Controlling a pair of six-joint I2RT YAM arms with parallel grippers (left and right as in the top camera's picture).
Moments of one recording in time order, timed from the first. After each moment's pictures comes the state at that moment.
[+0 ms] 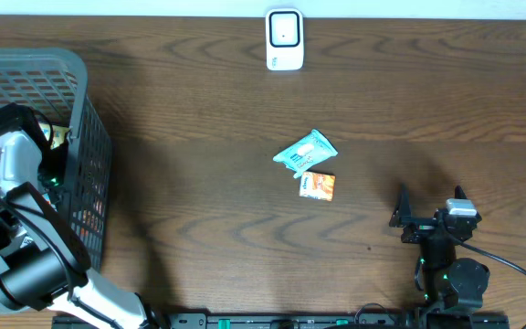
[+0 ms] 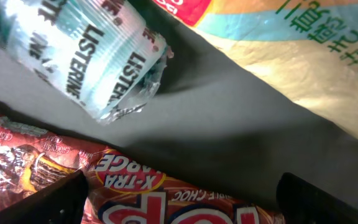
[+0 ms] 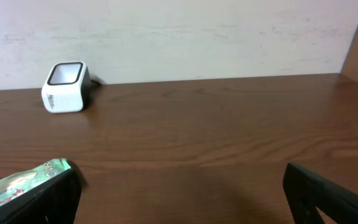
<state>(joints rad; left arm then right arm) 0.54 1.88 1.28 -0.96 0.04 -1.51 -0.07 0.01 0.01 -0.07 -0.04 0.04</state>
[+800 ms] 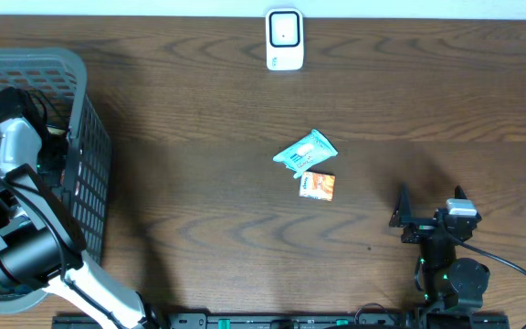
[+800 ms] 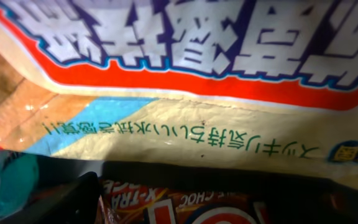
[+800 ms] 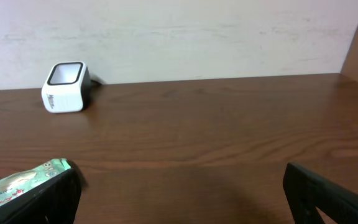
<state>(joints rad) 0.53 1.98 1.39 -0.84 -0.19 -0.99 -0.07 0.01 0.01 -0.07 -0.04 0.04</state>
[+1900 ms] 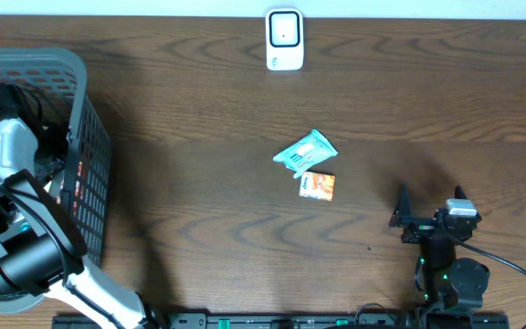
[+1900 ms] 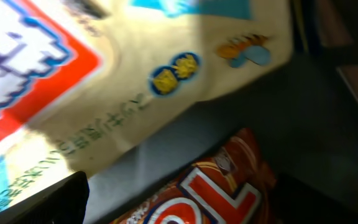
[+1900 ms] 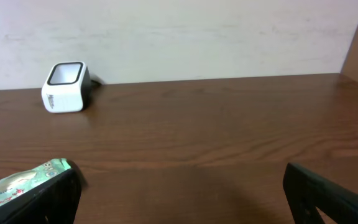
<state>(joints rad) 0.54 1.95 1.39 -0.79 0.02 -0.31 -0.07 0.01 0.01 -0.07 -0.04 0.04</state>
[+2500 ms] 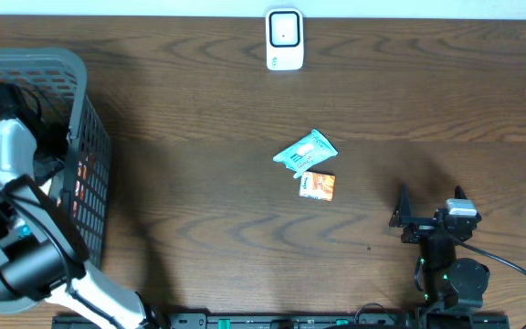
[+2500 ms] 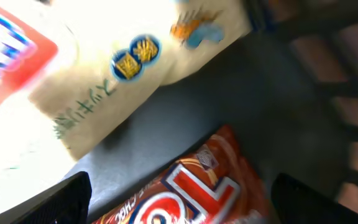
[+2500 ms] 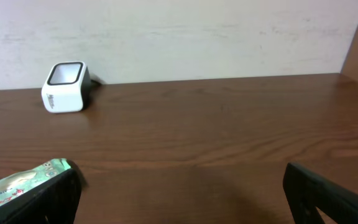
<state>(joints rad) 0.54 1.91 1.39 -0.80 0.07 -0.27 -0.07 0.01 0.01 -0.07 -0.04 0.04</state>
